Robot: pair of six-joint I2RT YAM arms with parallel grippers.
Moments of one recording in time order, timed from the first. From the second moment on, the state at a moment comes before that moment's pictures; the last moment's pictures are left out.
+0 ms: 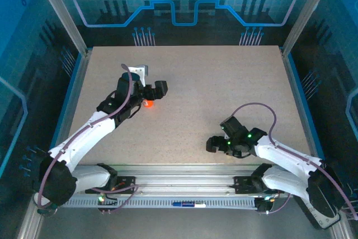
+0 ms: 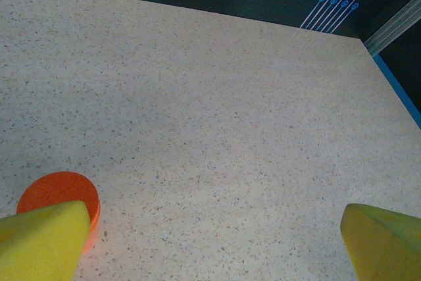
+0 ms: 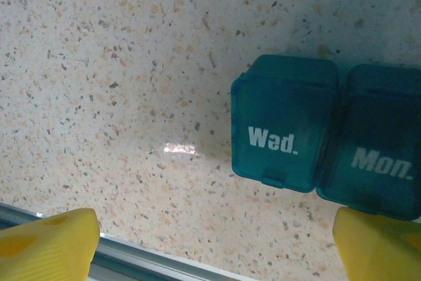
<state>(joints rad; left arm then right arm) -0.42 1.20 0.93 -0.21 -0.02 -0.45 0.66 1.05 0.48 -0.63 -0.18 0.81</state>
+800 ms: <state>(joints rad) -0.44 1.20 0.93 -0.21 -0.05 -0.43 0.55 1.39 0.79 -0.49 -0.19 0.63</state>
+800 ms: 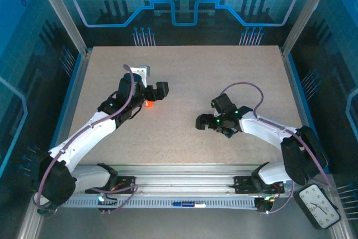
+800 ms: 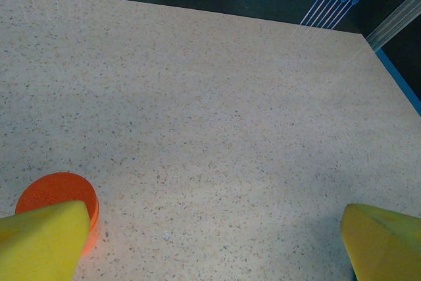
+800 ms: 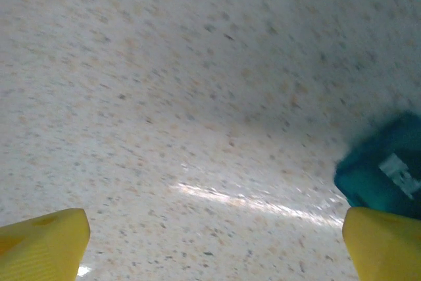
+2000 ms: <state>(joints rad) -0.49 1.26 0.93 -0.20 -0.03 -0.43 0.35 1.27 0.59 -0.51 -0.12 0.47</state>
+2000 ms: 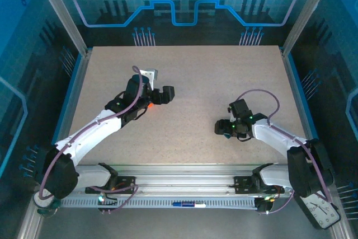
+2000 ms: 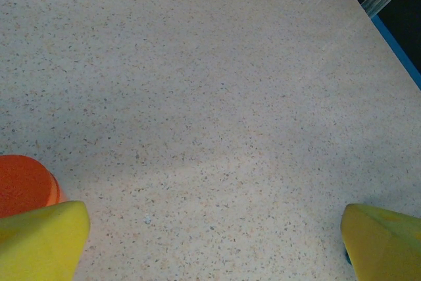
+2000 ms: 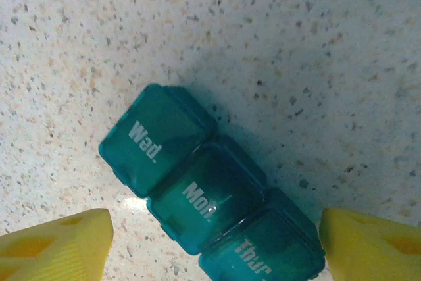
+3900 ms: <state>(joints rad) -0.49 1.28 0.93 -0.18 -0.01 -0.45 0.60 1.37 0.61 -0.54 0.14 0.52</state>
